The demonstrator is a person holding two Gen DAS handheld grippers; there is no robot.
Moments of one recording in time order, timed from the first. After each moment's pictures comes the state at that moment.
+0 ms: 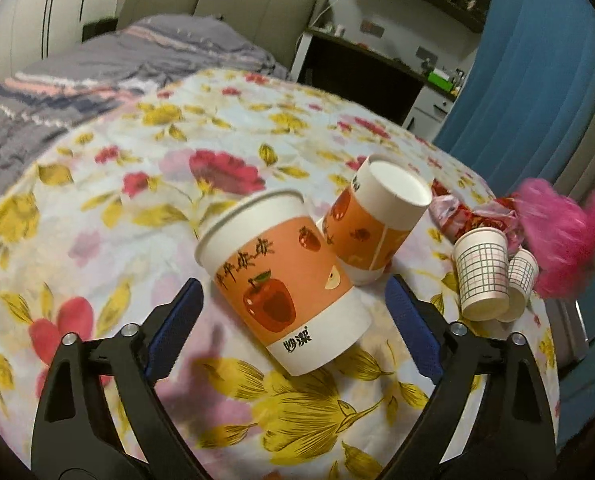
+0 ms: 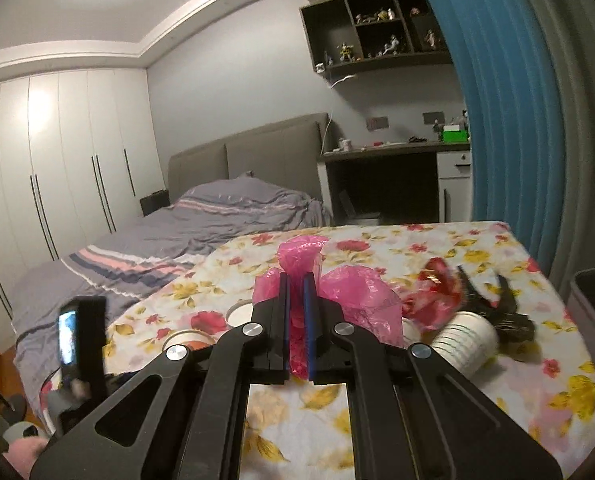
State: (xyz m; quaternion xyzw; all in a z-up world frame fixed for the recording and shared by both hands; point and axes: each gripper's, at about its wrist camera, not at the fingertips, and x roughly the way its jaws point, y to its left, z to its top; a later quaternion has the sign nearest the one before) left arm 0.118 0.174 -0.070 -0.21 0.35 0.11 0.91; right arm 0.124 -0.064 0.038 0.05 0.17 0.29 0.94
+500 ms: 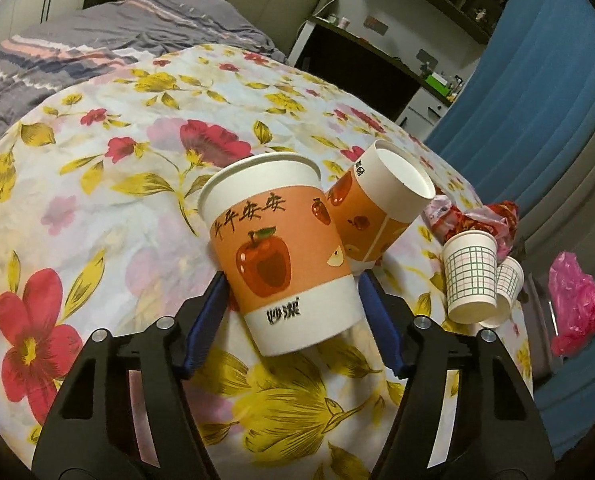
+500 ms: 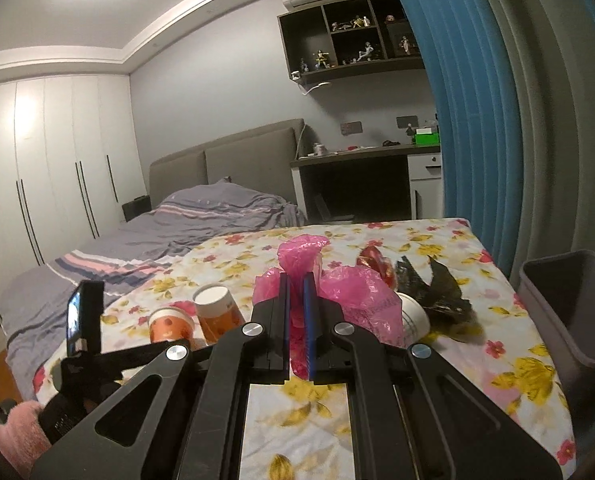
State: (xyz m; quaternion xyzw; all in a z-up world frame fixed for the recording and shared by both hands) left arm 0.117 0.179 -0.082 -0.25 0.35 0.08 0.90; right arm 0.104 -0.121 0.030 0.05 0.17 0.25 0.95
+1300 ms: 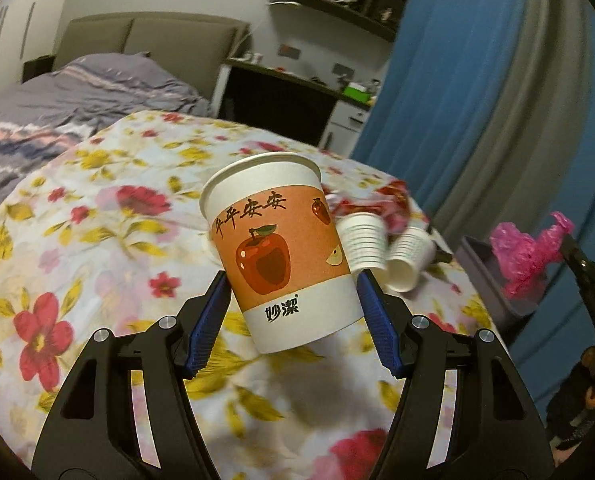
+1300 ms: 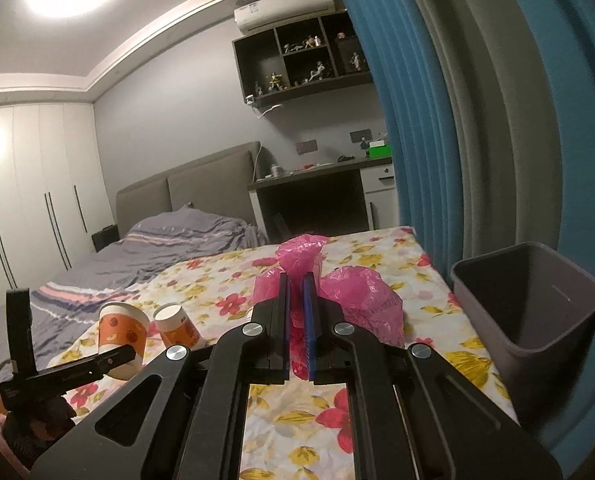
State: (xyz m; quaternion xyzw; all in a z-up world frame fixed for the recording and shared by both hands) left arm 0.064 0.106 -0.020 -0.16 0.28 -0.02 0.95; right arm 0.080 -0.193 0.040 0.09 0.14 0.19 0.97
